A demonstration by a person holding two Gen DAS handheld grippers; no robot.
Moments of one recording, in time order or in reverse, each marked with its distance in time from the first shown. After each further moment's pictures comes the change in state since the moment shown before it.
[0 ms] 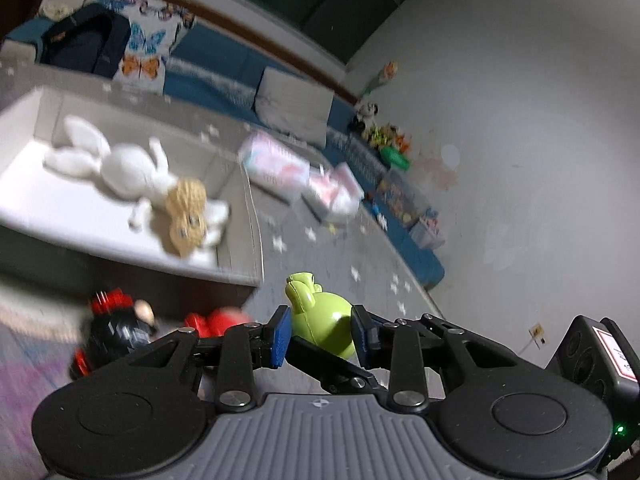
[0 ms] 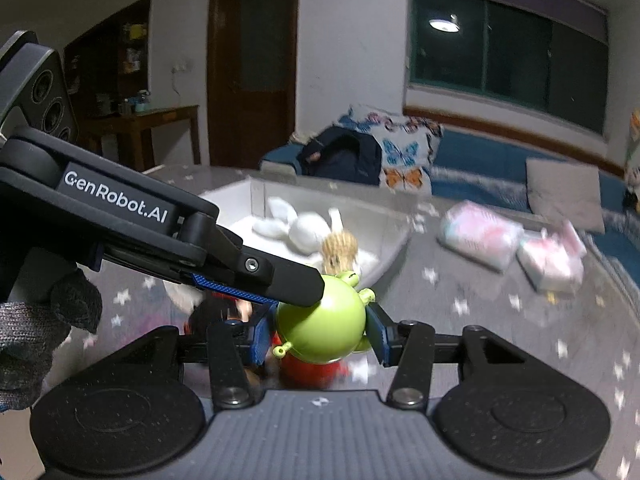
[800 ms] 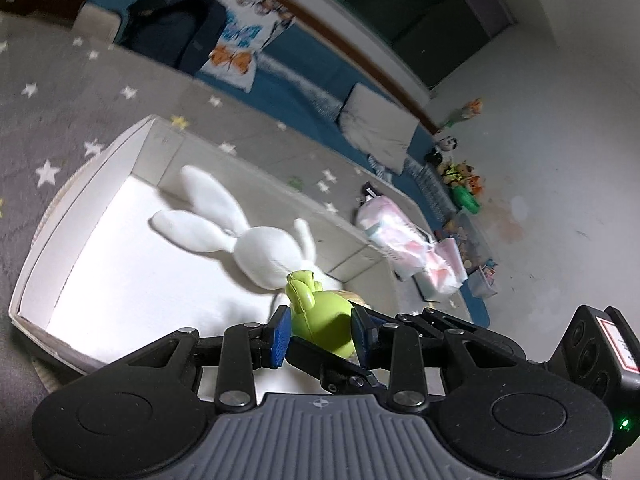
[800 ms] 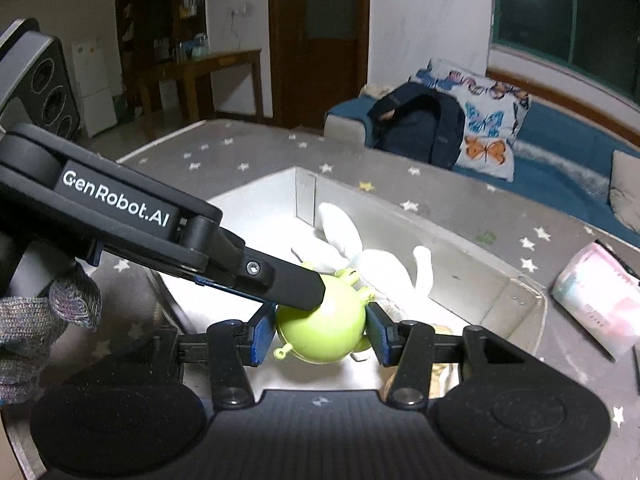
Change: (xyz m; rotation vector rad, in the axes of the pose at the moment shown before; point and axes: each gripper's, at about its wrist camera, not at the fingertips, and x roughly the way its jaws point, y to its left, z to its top) left arm 0.022 0.130 0.088 -0.232 0.027 0.146; right arm 0.165 0.019 0.082 -0.096 0.200 0.201
